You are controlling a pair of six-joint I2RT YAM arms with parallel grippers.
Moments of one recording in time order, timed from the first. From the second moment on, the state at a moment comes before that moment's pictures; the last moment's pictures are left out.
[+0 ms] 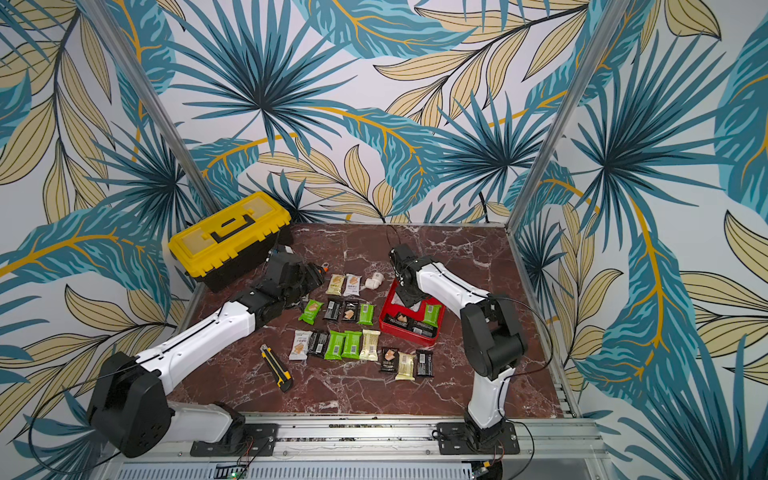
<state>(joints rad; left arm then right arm) -0.47 1.37 0.97 -0.22 -0.17 -0.93 0.44 1.87 1.40 -0.82 0.32 -0.14</state>
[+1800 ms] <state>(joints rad) -0.47 1.27 0.91 -0.18 -0.27 -1.00 0.46 1.80 1.38 -0.80 0.38 -0.22</state>
